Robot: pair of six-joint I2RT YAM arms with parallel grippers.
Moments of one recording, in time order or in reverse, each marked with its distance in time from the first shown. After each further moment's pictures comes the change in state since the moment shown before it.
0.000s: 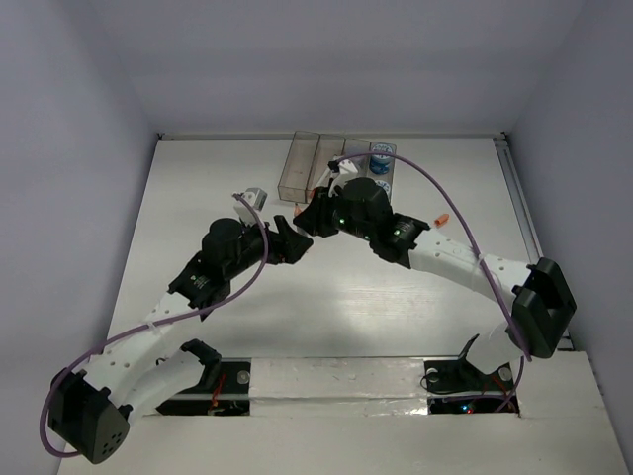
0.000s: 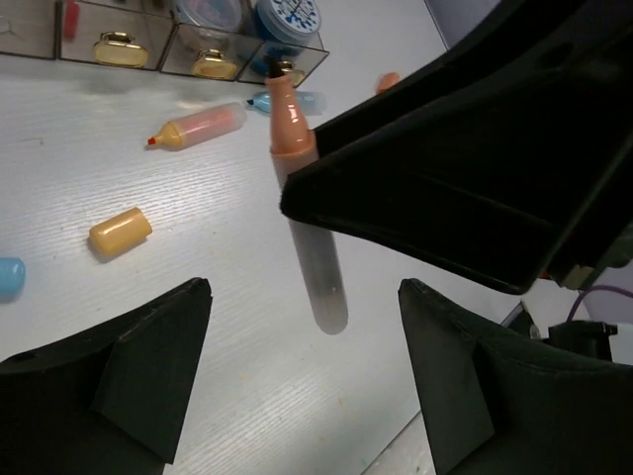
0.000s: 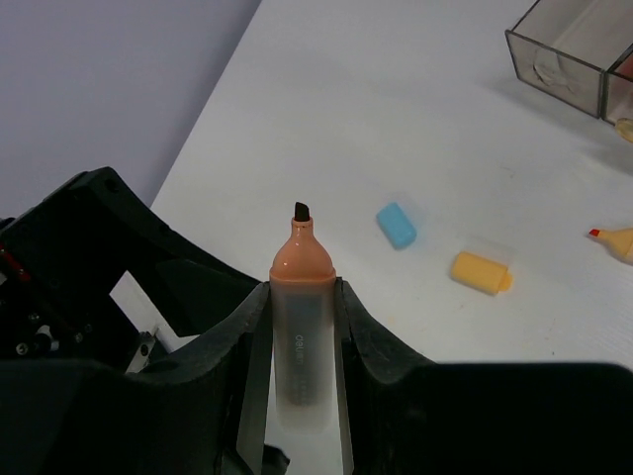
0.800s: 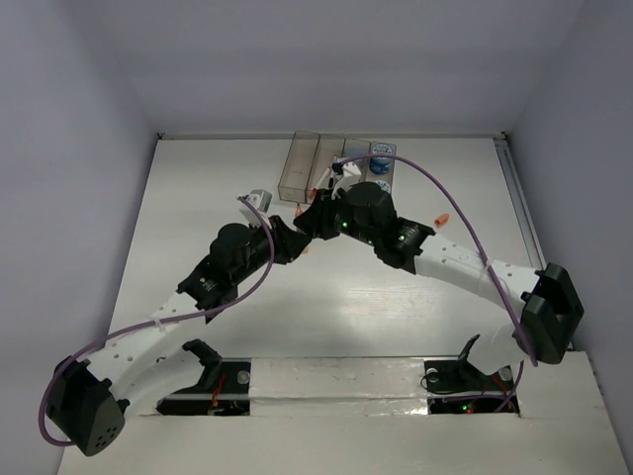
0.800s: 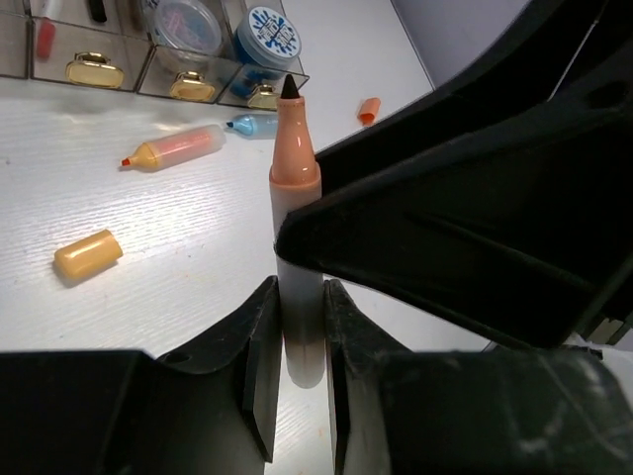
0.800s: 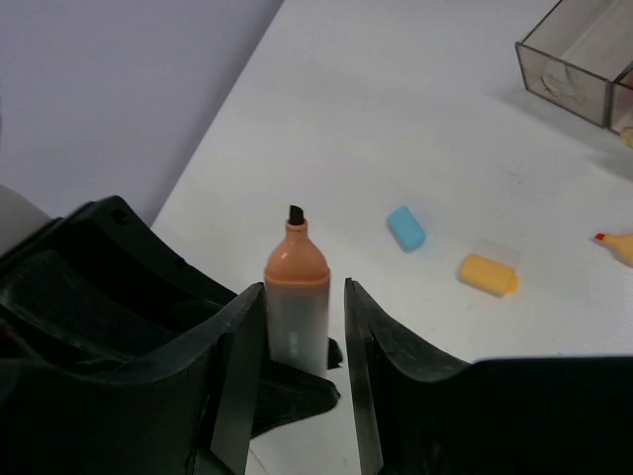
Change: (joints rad) left arm -0.078 0.034 -0.045 0.147 -0.111 -0.063; right arm 0.021 -0.046 -0.036 0.027 0.019 -0.001
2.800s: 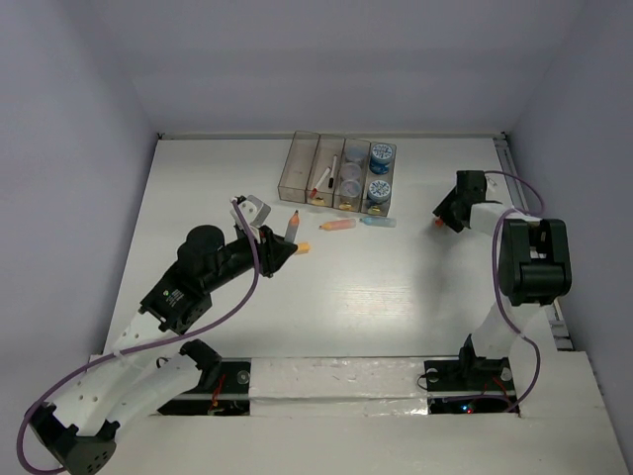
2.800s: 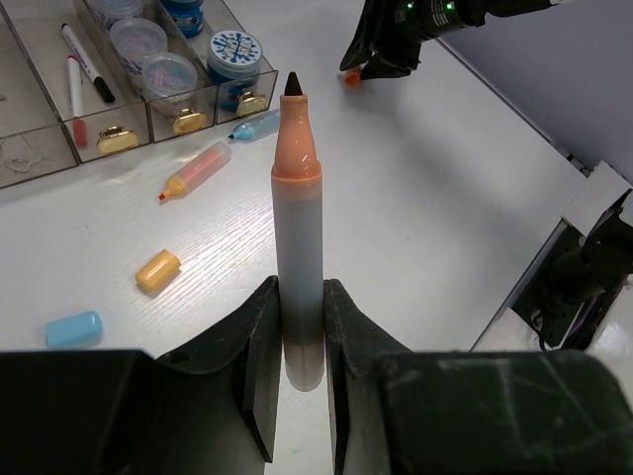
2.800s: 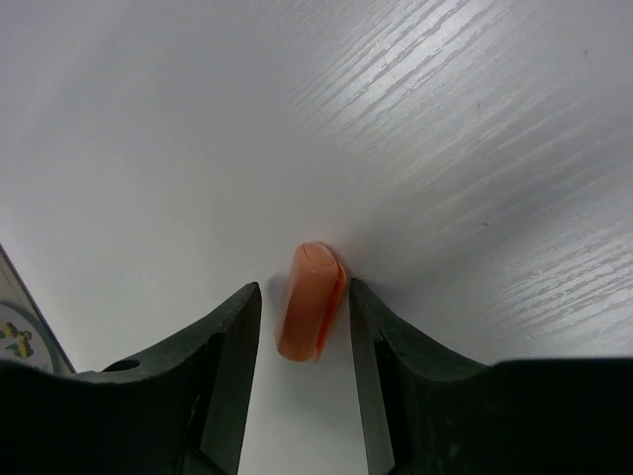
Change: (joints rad) left arm -0.001 -0.204 0.168 -0.362 0.140 0.394; right arm -0.911 0.324 -0.128 -0.153 0.156 0.083
